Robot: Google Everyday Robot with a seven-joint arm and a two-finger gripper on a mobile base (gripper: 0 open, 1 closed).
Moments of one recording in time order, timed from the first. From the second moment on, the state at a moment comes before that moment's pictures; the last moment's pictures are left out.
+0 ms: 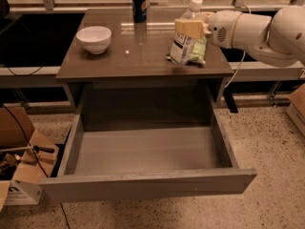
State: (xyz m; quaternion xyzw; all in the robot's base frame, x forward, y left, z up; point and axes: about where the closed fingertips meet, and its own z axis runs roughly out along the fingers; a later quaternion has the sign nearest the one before) arm 0.707 -0.108 0.982 -0.32 0.67 0.31 0.60
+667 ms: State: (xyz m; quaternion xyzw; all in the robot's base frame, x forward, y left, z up) arm 0.764 -0.062 0.964 -0.31 0.67 0.34 0.58
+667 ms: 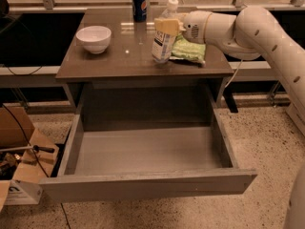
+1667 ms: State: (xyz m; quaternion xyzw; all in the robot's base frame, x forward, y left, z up) arm 0.810 0.001 0.952 -0.34 0.67 0.35 0.56
